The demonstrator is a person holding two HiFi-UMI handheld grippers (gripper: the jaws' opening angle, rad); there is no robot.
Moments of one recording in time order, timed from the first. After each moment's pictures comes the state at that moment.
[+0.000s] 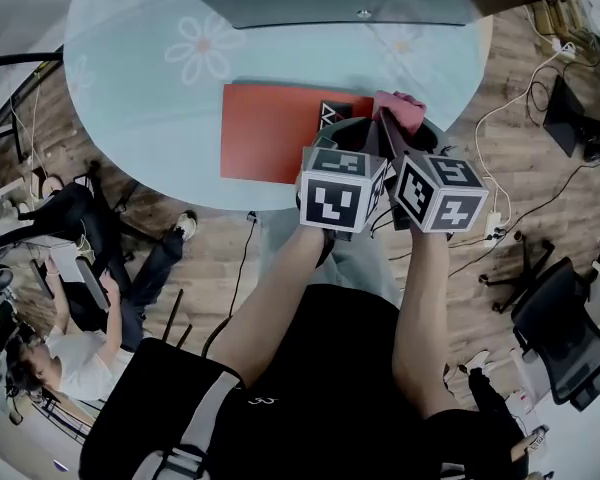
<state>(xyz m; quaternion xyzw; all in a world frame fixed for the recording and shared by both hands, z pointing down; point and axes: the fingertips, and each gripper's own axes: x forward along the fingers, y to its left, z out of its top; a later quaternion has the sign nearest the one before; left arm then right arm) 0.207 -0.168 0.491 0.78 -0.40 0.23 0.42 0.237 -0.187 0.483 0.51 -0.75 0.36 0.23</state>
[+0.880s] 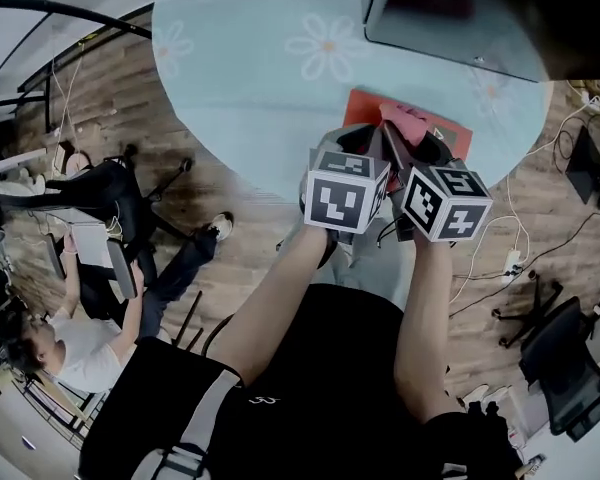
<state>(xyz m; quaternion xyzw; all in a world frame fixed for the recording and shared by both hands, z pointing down) 0.015 -0.176 0.470 0.77 -0.45 0.23 0.40 0.043 -0.188 0.462 0.45 -0.79 0.36 0.20</state>
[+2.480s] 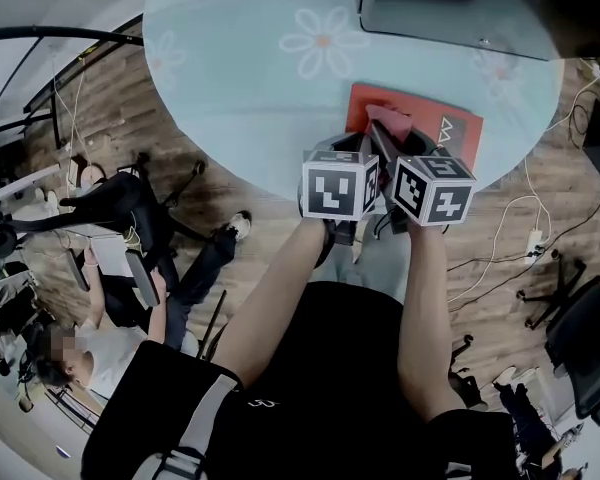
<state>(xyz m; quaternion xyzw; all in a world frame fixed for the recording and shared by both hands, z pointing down) -0.008 -0.152 0.525 0.71 -0.44 0.29 0.46 0.021 -0.175 0.516 0.45 -0.76 0.42 0.20</state>
